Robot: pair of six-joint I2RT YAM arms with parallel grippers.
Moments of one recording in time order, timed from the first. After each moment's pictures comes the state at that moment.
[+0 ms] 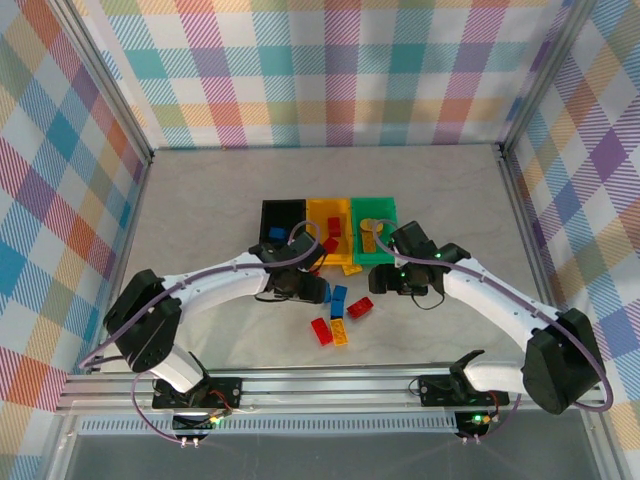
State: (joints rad) left arm -0.85 1.57 1.03 -0.70 -0.02 -0.64; right arm 0.57 1.25 0.84 -0.76 -0.12 0.50
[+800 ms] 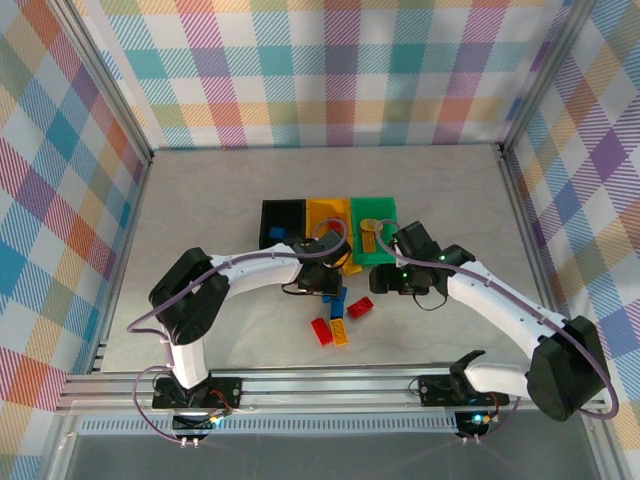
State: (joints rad) left arm -0.87 1.83 1.21 -0.65 -0.01 -0.70; right arm 0.57 1.21 0.84 -0.76 -0.12 0.49
